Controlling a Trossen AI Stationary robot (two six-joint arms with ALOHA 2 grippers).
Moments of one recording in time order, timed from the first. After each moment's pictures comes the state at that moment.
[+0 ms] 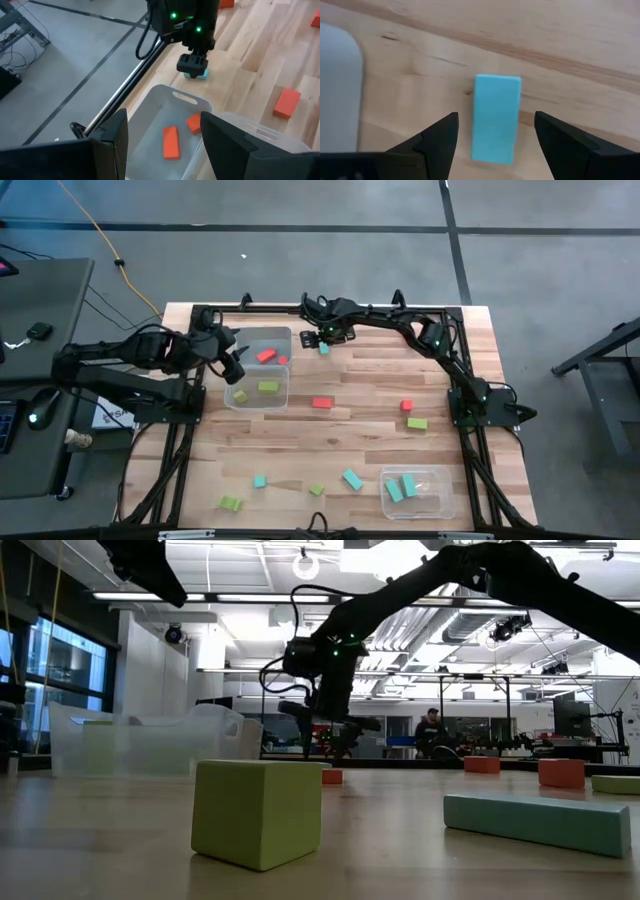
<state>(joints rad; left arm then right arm) 0.16 0.82 0.94 -0.86 -0.59 -0.15 -0.43 2.39 2.03 -0.94 0.00 0.86</state>
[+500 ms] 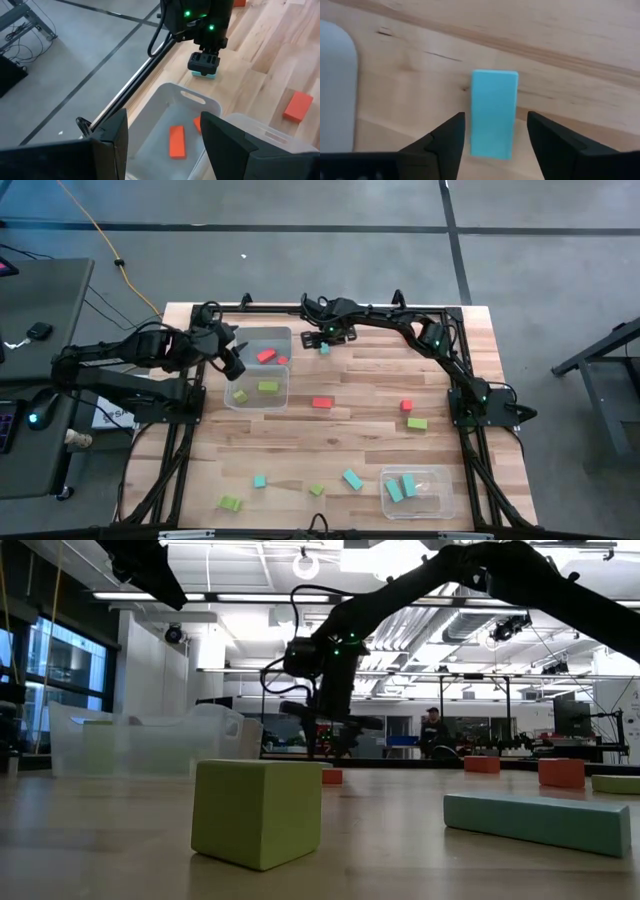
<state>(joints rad) 0.21 0.82 0.94 -0.86 -0.59 -0.15 -0.43 2.39 2.03 -0.96 0.00 0.86</state>
